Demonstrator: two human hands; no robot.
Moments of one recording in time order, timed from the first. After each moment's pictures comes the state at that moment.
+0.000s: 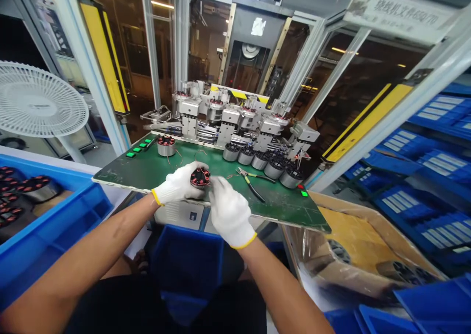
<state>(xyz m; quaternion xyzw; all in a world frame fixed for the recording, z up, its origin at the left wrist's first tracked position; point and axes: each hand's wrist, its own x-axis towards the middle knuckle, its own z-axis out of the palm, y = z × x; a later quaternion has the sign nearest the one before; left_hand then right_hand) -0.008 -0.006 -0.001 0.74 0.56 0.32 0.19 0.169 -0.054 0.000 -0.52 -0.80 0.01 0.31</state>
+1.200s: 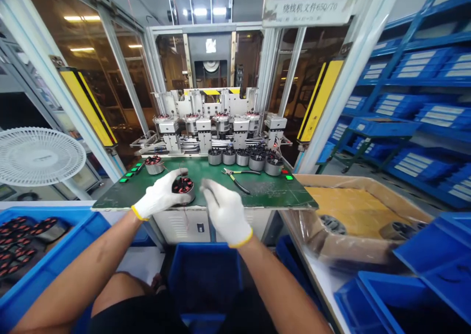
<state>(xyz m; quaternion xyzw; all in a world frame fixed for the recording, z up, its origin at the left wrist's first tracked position) -0.009 -0.035 0.031 0.75 0.62 0.23 0.09 0.212 -0.072 0.007 -0.47 -0.74 0.14 0.46</state>
